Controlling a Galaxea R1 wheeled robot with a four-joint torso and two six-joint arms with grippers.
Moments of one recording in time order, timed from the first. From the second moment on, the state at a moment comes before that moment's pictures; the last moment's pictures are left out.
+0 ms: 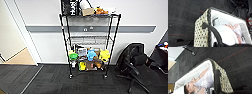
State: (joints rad) left arm 1.00 2.71 -2.11 -0.19 0.13 -0.13; right arm -1.07 2.63 -2.12 -0.05 0.07 0.47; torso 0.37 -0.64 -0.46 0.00
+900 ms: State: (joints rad) left arm 1.01 2.71 -2.11 -0.19 0.13 -0.13; right arm -1.09 2.63 -2.12 -0.05 0.07 0.46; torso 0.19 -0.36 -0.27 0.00
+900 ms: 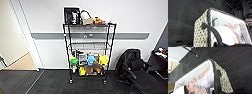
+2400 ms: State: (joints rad) left arm 1.08 2.69 -2.09 -0.20 -0.01 -0.13; right arm -1.09 2.64 -2.13 -0.09 0.03 0.47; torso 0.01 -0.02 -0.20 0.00
